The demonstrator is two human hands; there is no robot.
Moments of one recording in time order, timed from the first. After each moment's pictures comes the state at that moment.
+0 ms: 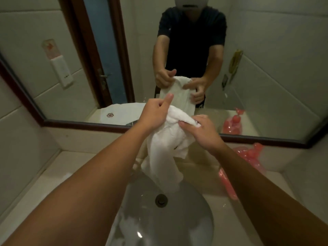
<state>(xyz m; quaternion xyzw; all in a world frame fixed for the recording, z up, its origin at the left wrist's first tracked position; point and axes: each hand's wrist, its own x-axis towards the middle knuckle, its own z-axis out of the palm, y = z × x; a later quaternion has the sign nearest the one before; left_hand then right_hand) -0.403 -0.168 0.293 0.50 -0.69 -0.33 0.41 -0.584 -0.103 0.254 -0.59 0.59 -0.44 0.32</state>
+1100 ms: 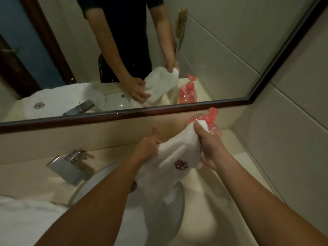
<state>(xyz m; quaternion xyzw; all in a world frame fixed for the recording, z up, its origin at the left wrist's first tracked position) -0.497 -0.116 0.121 0.50 -0.66 -0.55 0.13 -0.668 -0.011 0.170 -0.13 0.58 -0.65 0.48</state>
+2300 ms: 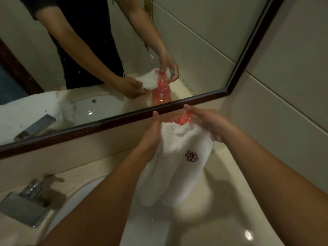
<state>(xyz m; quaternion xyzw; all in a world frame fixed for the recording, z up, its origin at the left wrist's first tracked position) -0.616 -0.132 0.134 0.46 -0.53 -0.70 0.14 -0.783 -0.035 0.202 -0.21 0.75 -0.46 0.43</state>
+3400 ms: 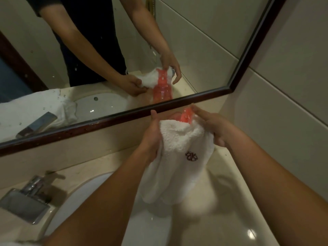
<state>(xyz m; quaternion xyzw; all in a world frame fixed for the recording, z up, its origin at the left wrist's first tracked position) -0.623 -0.124 0.134 0.42 -0.47 -0.75 0.18 -0.799 -0.026 0.183 -0.14 0.71 -0.48 0.50</state>
